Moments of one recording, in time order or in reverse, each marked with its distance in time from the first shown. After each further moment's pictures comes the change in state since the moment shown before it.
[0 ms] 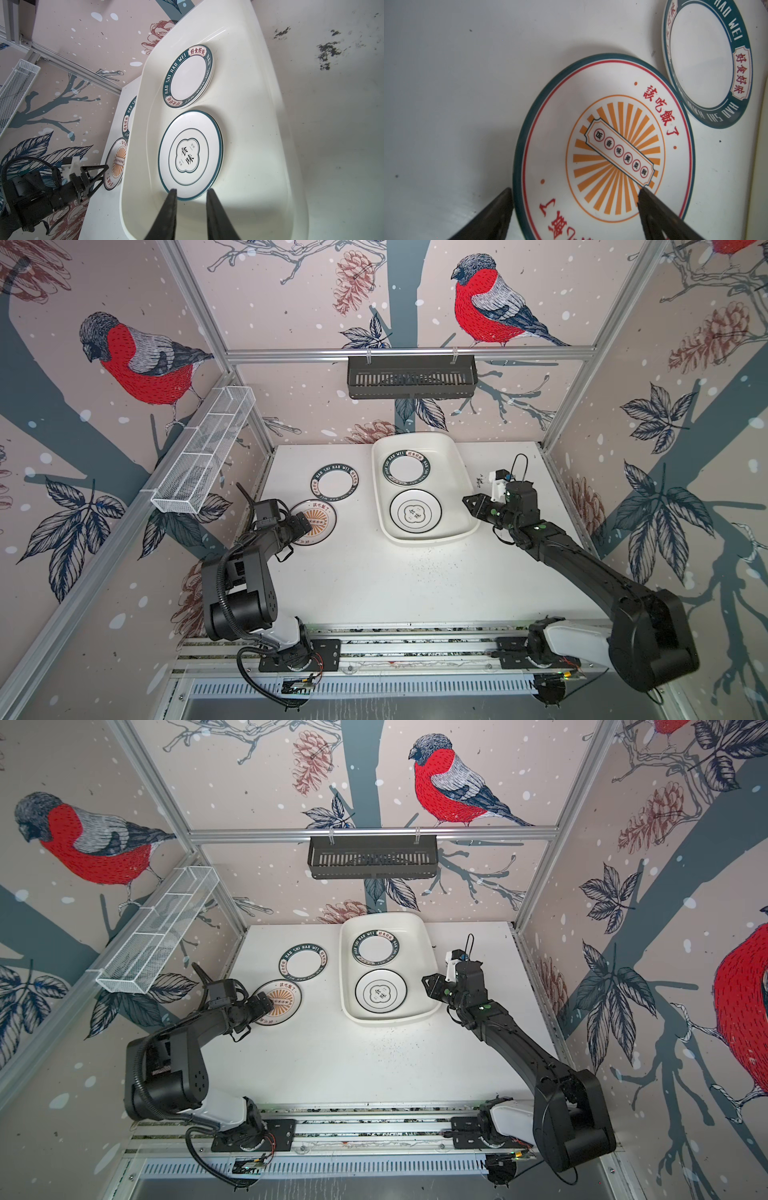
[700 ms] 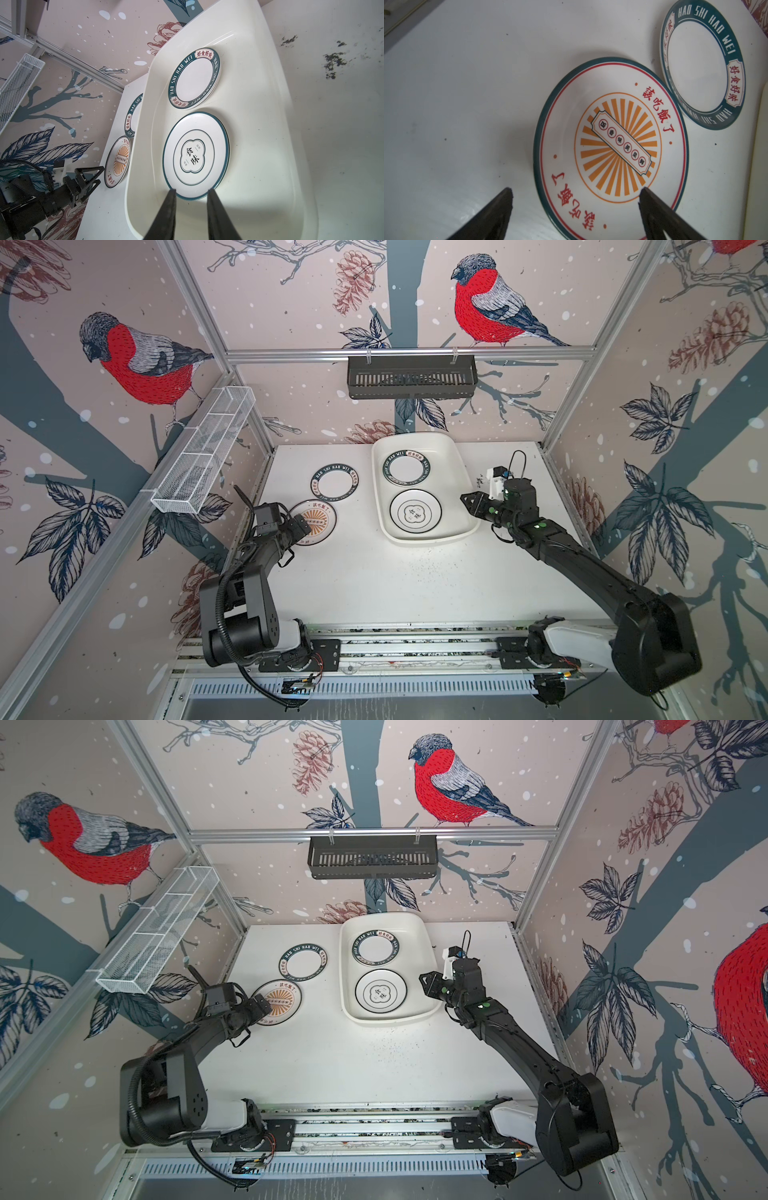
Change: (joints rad) left arm -0.025 -0.130 -0.056 -0.032 -0.072 -0.071; right arm 0.037 -0.018 0.039 -0.047 0.029 -0.018
